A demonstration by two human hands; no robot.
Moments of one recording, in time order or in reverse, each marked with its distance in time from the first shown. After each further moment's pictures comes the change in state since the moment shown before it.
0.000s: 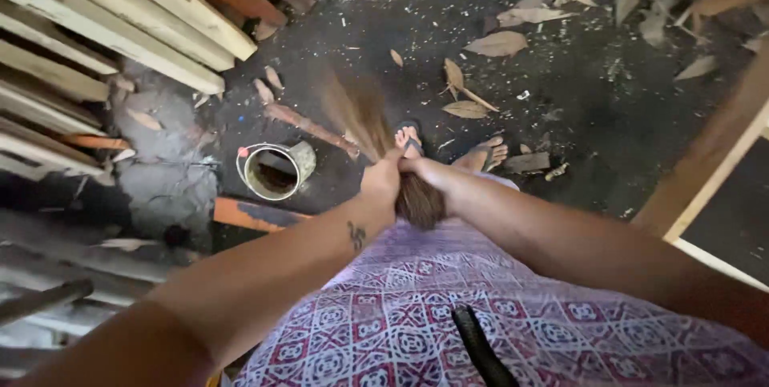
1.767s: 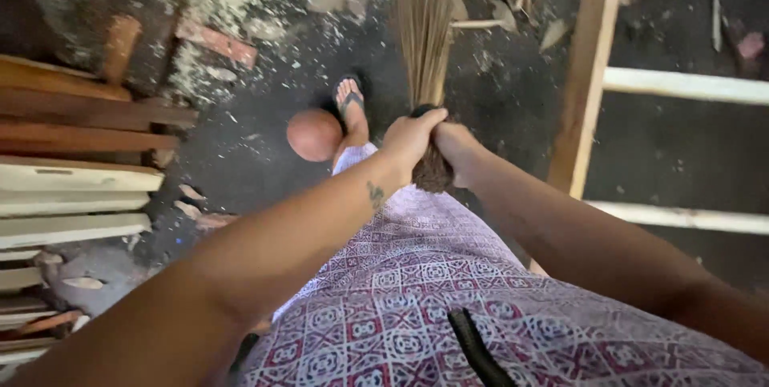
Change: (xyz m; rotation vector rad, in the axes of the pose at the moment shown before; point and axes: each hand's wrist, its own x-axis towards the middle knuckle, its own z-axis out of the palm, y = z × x) left_hand -0.014 0.081 0.347 0.390 -0.560 0.206; right_hand -0.136 -0.151 -0.242 0.401 0.272 -0.490
